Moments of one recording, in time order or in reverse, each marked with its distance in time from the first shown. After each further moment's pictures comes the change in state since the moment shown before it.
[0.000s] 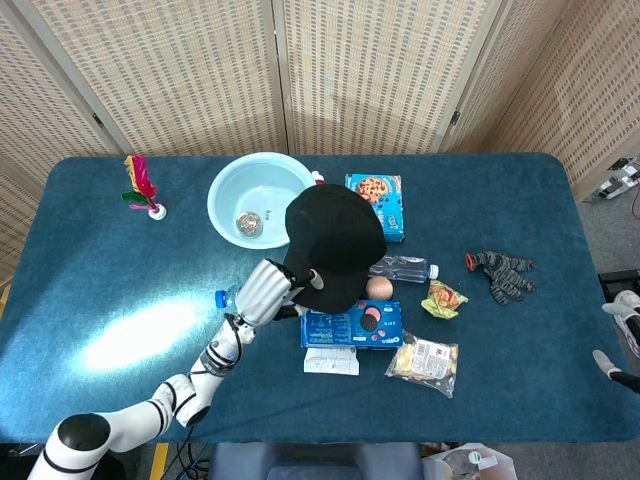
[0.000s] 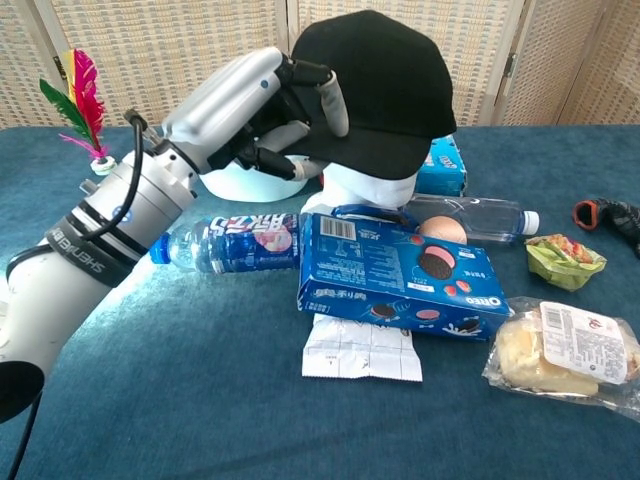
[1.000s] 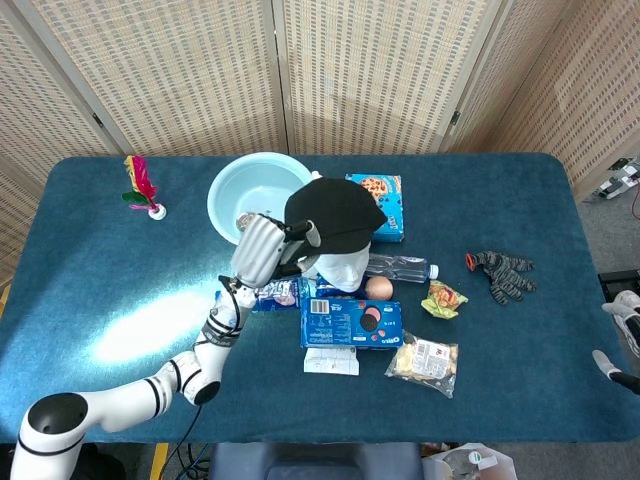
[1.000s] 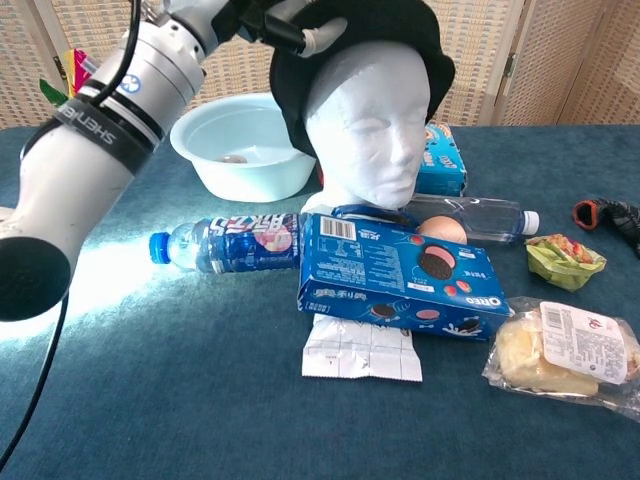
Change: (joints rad) left arm -0.099 0.143 -0.205 -0.252 -0.128 -0.105 0.116; right arm -0.008 0.011 0.000 -0.022 -0.013 0.023 -0.013
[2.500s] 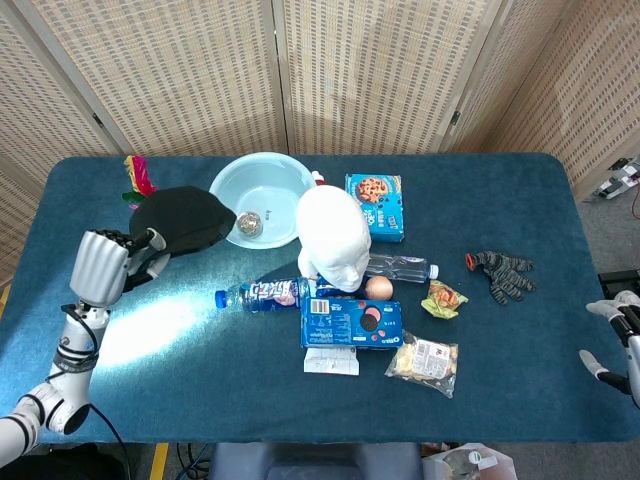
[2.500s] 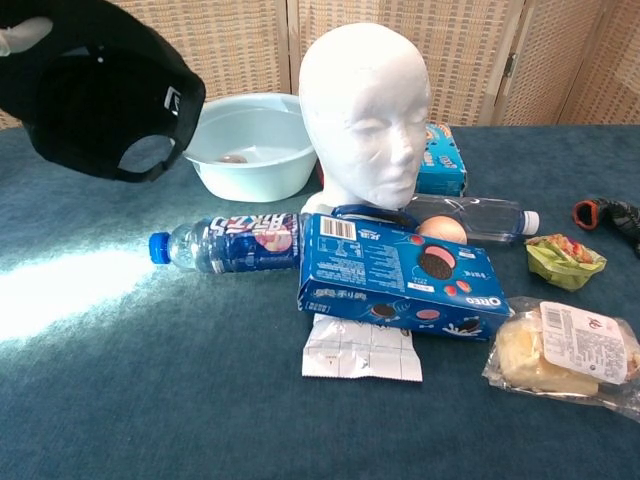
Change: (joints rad) left arm 0.382 0.403 0.211 -0.050 0.069 0.263 0.014; right arm 0.014 -0.001 -0.011 -0.012 -0.050 -0.002 0.003
